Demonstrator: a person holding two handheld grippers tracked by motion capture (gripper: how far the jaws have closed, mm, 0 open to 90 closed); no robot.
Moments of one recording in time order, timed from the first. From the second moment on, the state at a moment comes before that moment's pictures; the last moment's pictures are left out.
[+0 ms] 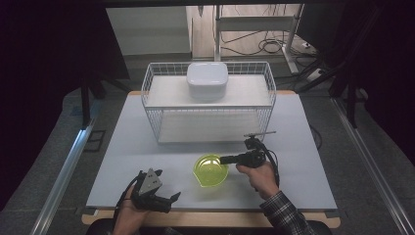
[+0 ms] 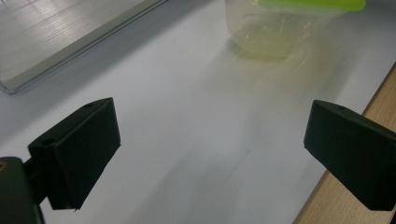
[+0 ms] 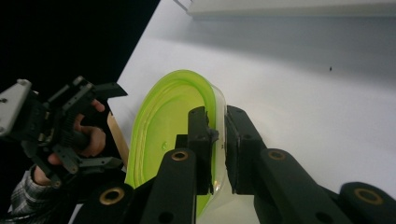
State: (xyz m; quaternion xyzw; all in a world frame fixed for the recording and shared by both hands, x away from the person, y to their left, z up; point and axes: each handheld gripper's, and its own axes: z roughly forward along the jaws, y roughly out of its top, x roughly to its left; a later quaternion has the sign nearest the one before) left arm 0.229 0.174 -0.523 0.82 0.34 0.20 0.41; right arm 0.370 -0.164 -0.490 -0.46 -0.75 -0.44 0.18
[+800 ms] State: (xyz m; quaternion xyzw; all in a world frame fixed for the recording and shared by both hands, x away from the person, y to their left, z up) left arm 0.229 0.176 -0.522 0.82 0.34 0.20 0.41; right arm 0.373 -0.170 -0.425 -0.44 -0.73 -0.50 0.16
